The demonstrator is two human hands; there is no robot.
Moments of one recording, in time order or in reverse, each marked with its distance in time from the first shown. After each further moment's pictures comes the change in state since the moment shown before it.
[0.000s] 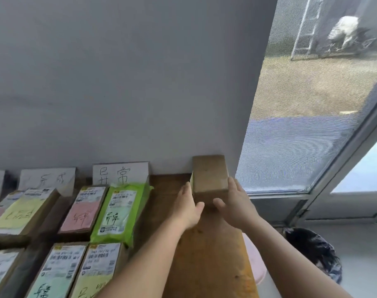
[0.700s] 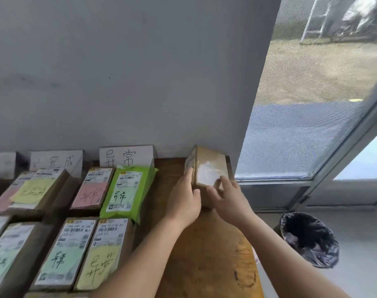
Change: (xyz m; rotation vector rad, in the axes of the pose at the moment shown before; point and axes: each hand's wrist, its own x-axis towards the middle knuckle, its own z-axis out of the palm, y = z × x) left_hand -0.053 -0.009 -0.003 -0.186 0.217 0.171; right_hand -0.035 -0.009 0.024 0.143 -0.044 0.037
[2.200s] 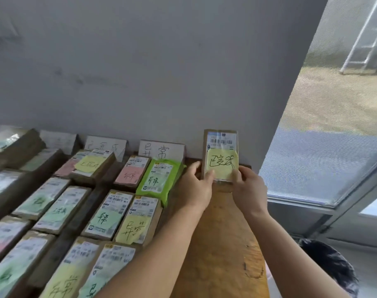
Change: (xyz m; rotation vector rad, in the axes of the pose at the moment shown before) left_hand -0.056 0.035 -0.043 -0.302 0.388 -0.241; right_hand -0.048 -0.057 -0.019 0.249 0.319 -0.151
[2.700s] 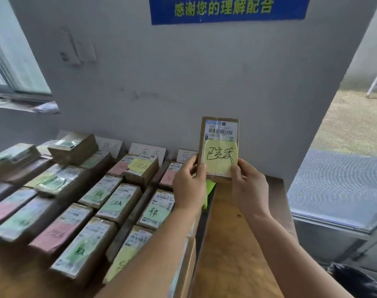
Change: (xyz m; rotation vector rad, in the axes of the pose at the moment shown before) left_hand -0.030 -0.010 -0.144 -0.118 0.197 0.244; right_hand -0.090 -0.109 0.040 0.204 -0.033 -0.220
